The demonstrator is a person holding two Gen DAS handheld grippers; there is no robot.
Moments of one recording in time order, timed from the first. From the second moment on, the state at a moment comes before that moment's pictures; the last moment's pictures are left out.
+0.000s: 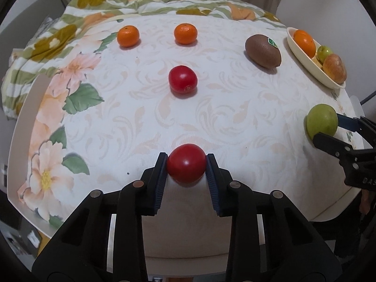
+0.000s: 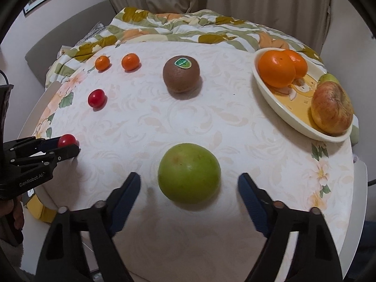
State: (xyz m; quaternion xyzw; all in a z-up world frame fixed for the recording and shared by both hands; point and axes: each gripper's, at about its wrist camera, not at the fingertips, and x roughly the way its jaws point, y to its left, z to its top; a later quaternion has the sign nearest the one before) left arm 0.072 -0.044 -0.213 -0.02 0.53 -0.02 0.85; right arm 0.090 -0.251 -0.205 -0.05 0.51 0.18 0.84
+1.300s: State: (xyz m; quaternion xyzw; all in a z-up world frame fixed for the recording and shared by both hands) left arm 0.060 -0.054 -0.091 0.00 0.45 -0.03 0.89; right arm 0.091 -0.267 -0.108 -0.01 0.45 0.20 0.87
